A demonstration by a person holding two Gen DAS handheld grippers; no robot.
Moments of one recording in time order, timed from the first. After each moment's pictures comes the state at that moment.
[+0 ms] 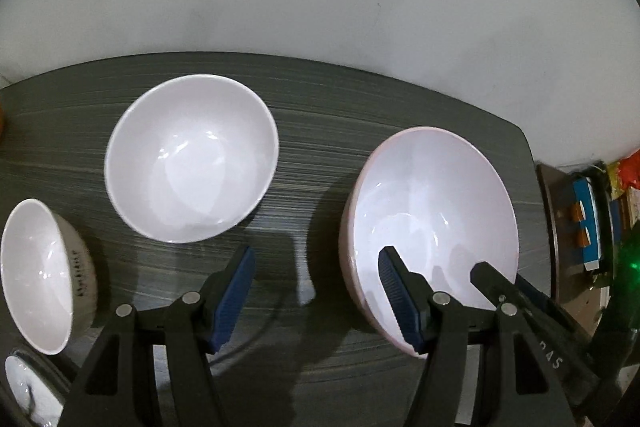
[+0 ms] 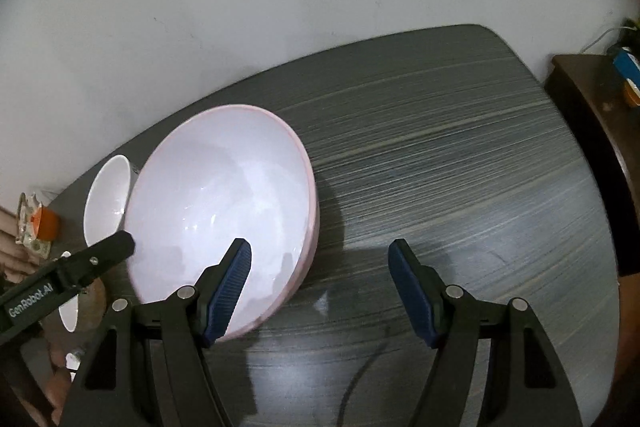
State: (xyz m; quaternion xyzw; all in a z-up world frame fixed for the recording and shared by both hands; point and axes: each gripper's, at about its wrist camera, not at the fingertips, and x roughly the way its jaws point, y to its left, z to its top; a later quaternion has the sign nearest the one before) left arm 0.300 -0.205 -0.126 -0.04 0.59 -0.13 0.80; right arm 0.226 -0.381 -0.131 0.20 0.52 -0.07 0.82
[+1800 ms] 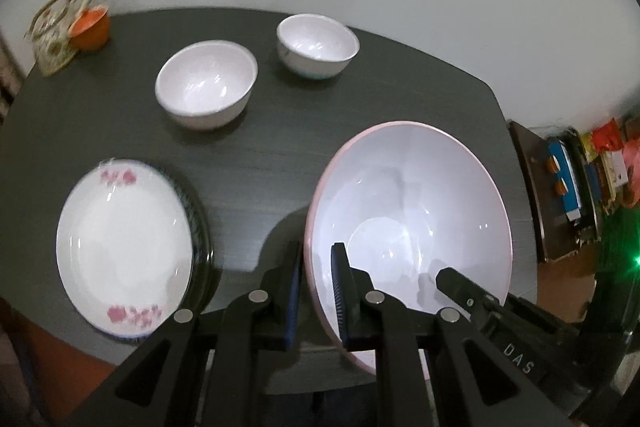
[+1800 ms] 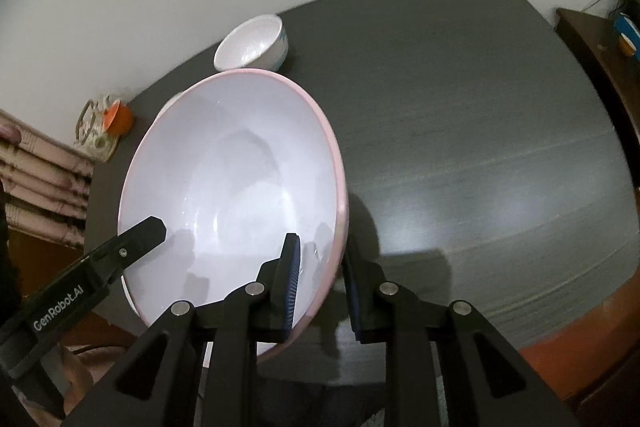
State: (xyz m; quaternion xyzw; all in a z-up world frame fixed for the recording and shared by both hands) left arm 0.077 -0.060 -0.045 -0.06 0.58 -0.12 0.80; right arm 0.066 -0.224 -0.080 0.21 0.55 0.00 0.81
